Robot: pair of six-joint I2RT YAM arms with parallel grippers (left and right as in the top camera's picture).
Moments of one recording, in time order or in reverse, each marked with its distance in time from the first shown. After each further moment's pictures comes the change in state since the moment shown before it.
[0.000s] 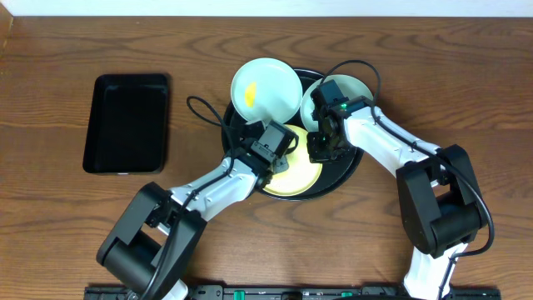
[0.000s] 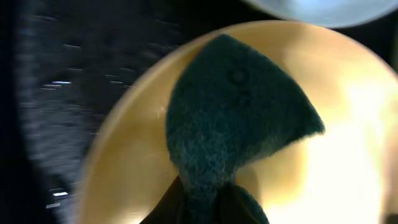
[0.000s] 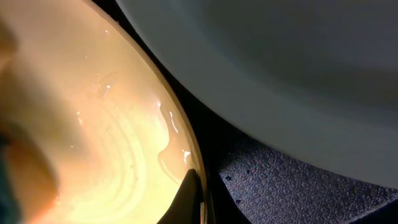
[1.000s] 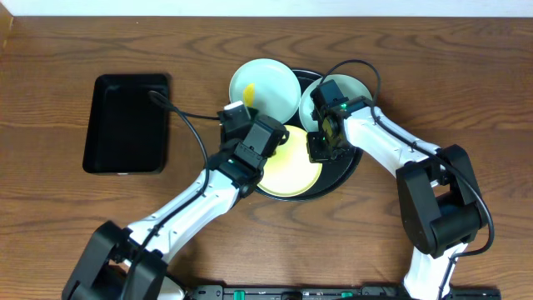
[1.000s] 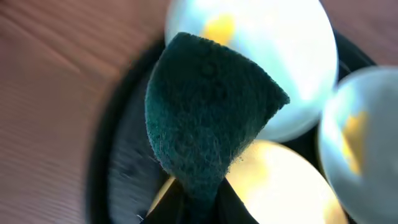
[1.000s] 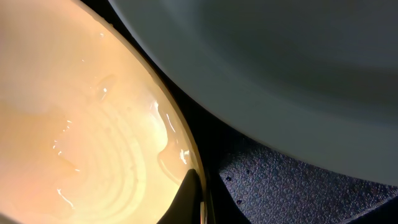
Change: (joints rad) left arm 0.014 -0.202 -0.034 0.067 -0.194 0.050; right arm 0.000 0.000 0.000 0.004 0.001 0.000
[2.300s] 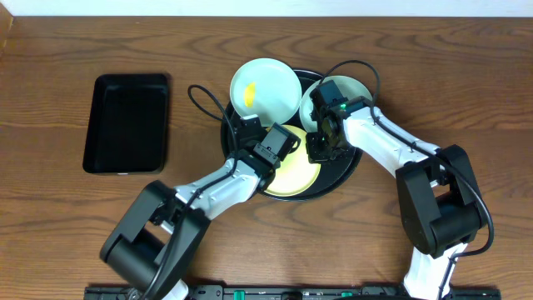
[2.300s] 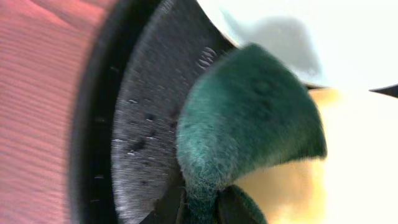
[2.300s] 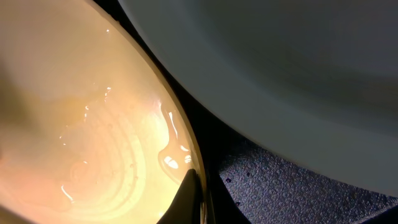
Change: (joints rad) left arm -0.026 0.196 0.022 -0.038 -0.081 0.071; right arm 0.001 0.000 0.000 0.000 -0.014 0.000
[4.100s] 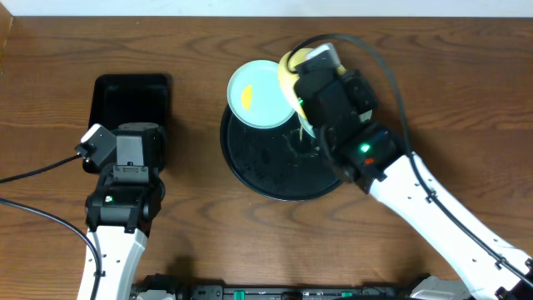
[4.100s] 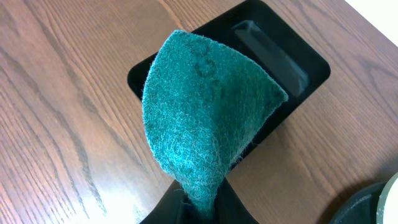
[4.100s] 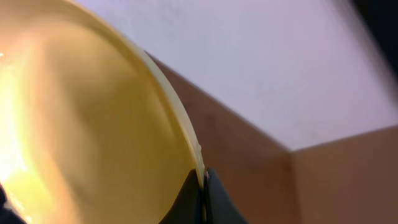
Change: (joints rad) left arm 0.591 -0.736 -0.029 -0.511 -0.042 0.007; right arm 0.277 -0.491 0.058 0.283 0.992 -0.625
